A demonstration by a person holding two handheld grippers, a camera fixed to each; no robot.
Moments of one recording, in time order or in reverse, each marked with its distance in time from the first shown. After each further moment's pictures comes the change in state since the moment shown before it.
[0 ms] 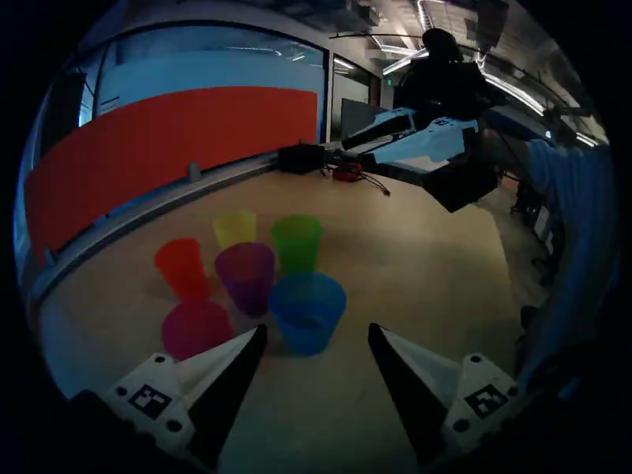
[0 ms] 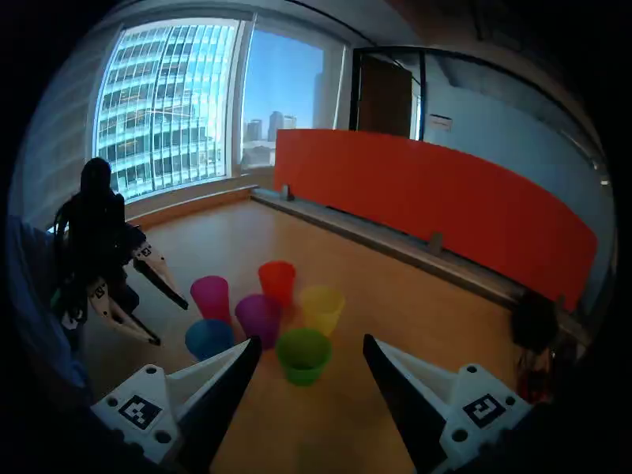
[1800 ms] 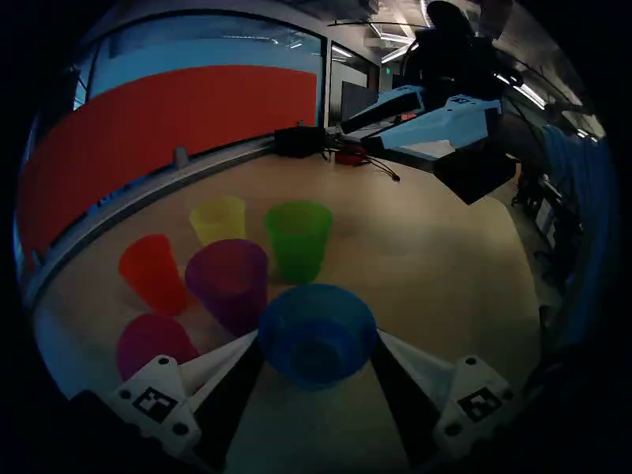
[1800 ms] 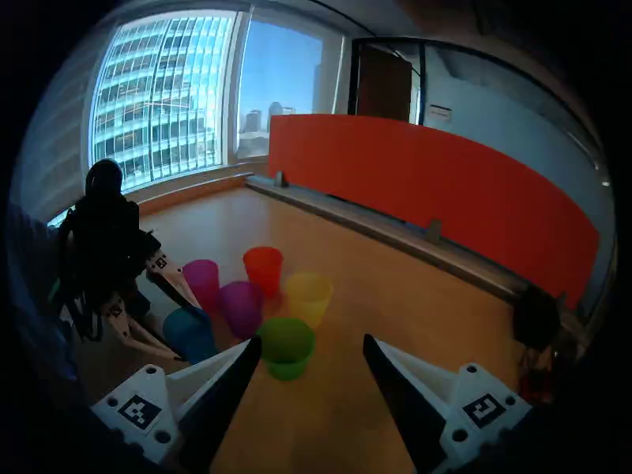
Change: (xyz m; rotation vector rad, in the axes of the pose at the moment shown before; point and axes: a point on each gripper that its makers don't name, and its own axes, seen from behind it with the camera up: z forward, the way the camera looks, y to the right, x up) left arm -0.004 -0.009 0.073 -0.015 -0.052 0.005; right arm -0.019 0.022 0.021 -0.006 -0.045 -0.006
